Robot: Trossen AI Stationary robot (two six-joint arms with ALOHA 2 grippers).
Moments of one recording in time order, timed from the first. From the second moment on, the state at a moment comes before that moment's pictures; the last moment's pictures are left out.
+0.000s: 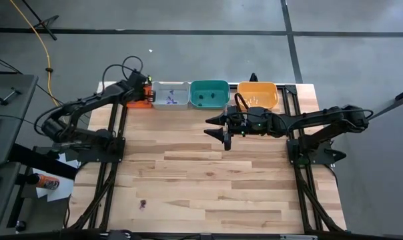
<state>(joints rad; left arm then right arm) 0.96 1.26 0.70 -0.45 -0.30 -0.39 0.02 1.35 0.94 0.30 0.07 0.37</state>
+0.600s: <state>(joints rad) 0.94 1.33 0.70 -0.50 -0.33 -0.40 0.02 1.35 0.94 0.28 0.07 0.36</state>
